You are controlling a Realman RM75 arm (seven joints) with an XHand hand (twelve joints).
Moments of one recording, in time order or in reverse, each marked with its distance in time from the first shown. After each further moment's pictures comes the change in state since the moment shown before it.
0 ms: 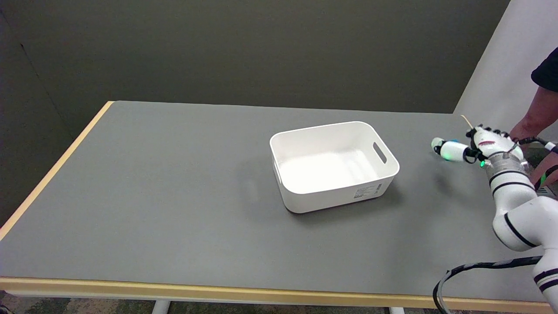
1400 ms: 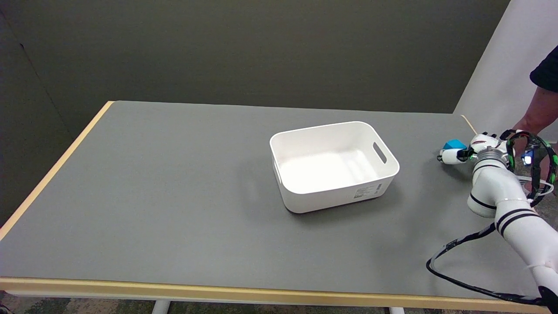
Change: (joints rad) arm 0.423 0.143 -0.352 0.665 -0.302 0.085 0.364
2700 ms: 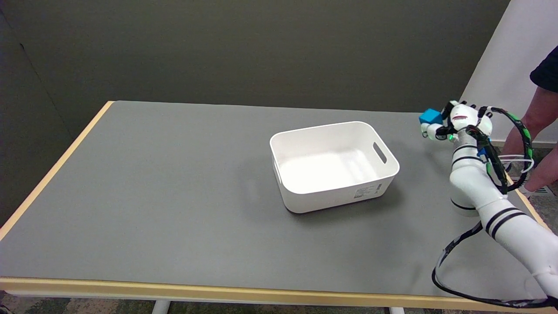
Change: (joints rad) arm -0.010 0.030 -0.243 -0.164 -0.249 0.148 0.506
